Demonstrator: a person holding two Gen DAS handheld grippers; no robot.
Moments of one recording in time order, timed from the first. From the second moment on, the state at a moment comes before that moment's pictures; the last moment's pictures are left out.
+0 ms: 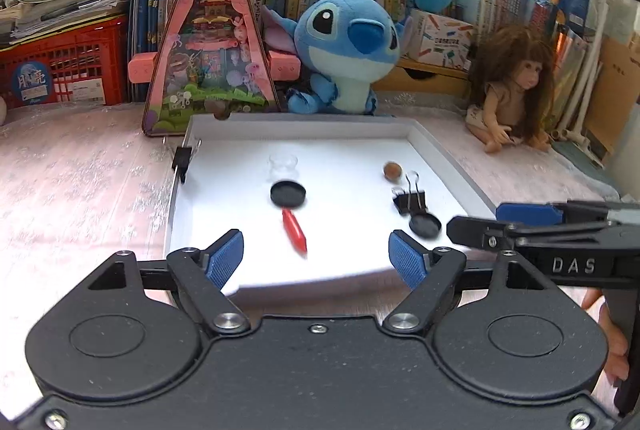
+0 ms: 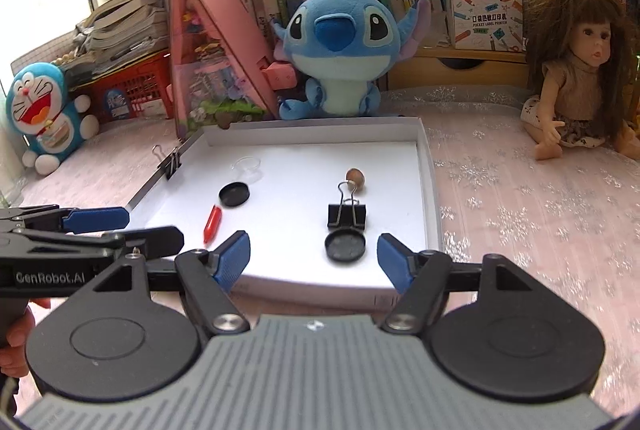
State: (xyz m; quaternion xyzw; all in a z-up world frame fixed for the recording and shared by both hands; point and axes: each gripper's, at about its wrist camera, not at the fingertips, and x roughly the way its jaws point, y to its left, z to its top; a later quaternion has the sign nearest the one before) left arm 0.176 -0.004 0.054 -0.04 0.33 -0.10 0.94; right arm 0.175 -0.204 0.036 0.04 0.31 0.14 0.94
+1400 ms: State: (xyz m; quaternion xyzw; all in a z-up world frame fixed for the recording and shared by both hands) left arm -0.008 0.003 -0.010 0.00 0.24 -0.06 0.97; right arm 0.001 -0.186 -0.033 -0.03 0.19 0.05 0.98
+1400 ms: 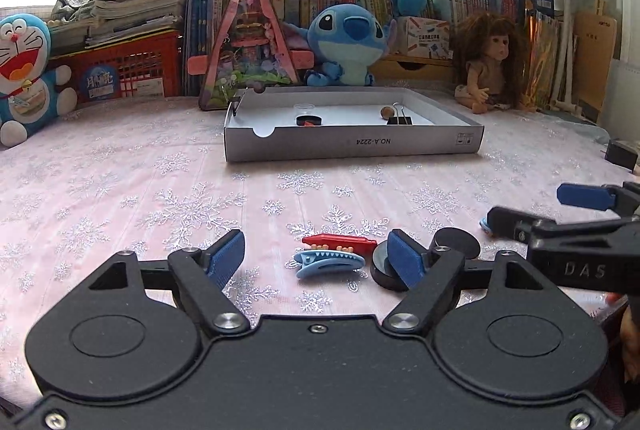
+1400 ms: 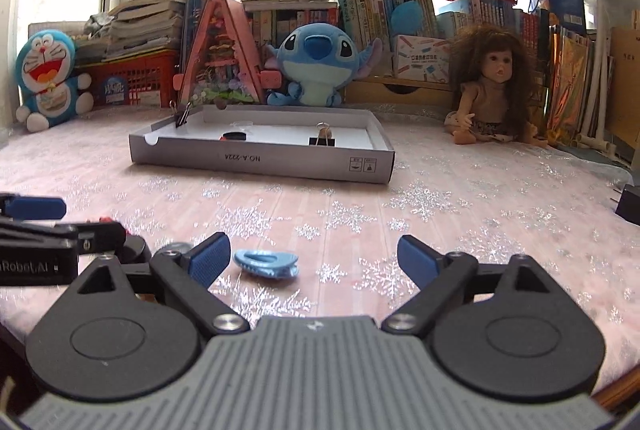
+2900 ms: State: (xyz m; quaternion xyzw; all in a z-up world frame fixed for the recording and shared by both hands) left arm -0.014 0.005 -0.016 0.02 0.25 -0.06 0.97; right arm 0.005 -0.173 -0.042 0.02 0.22 0.03 0.98
